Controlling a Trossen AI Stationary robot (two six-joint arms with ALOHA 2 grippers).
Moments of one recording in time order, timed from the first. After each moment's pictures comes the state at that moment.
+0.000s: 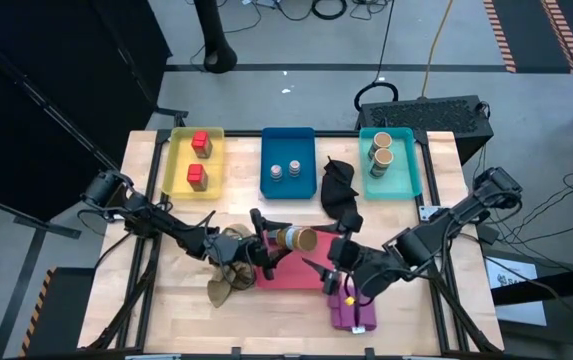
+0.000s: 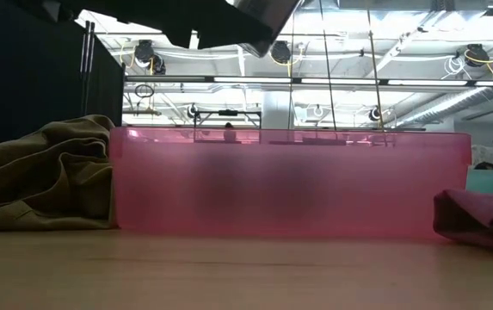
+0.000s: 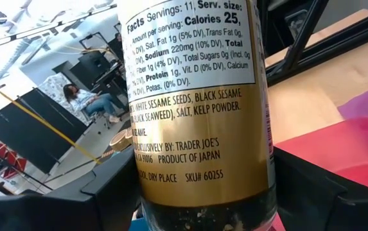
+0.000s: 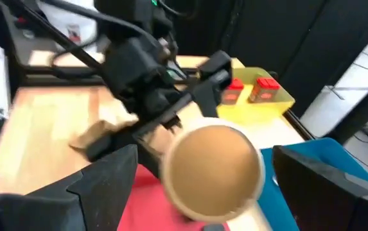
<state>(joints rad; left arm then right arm) -0.40 1.65 0.79 0.79 -0.66 0.54 0.57 1.52 1.35 -0.41 0.85 0.34</state>
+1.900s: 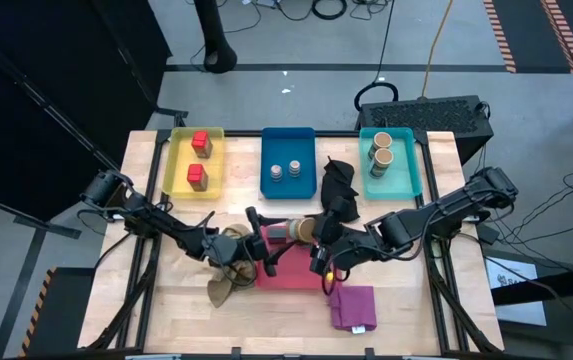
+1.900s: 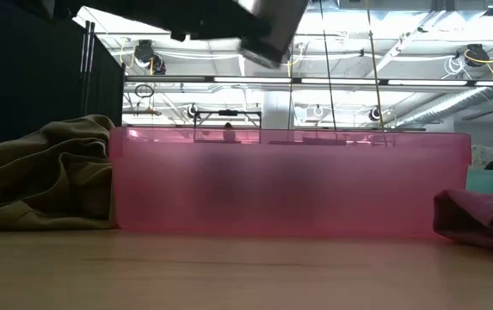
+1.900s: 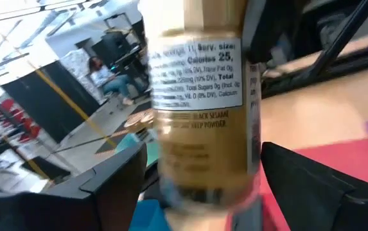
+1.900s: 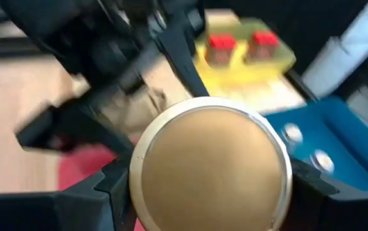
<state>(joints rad) -0.40 1.65 0.79 0.80 -0.75 0.42 0.42 1.55 1.35 -0.49 0.69 0.40</state>
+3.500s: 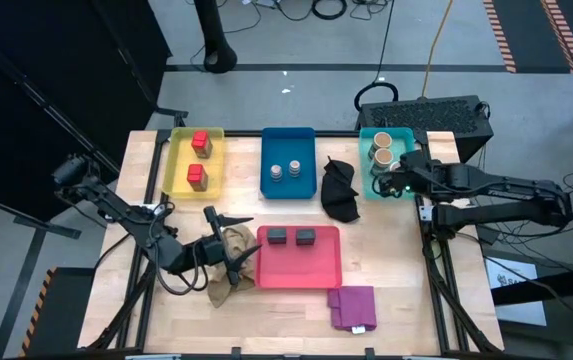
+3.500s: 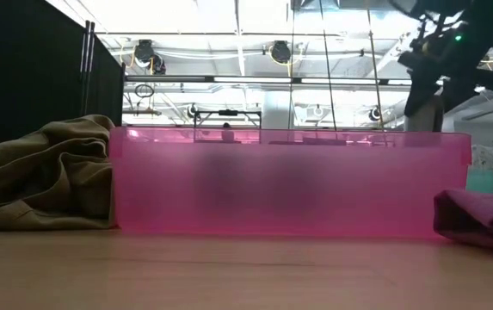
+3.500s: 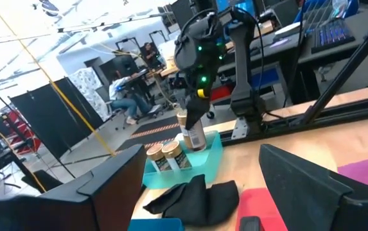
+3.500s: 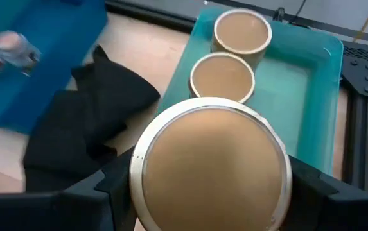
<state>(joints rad) -0.63 1.29 0.79 0.58 -0.97 0.47 -0.19 0.80 0.76 -1.05 0.60 0.93</state>
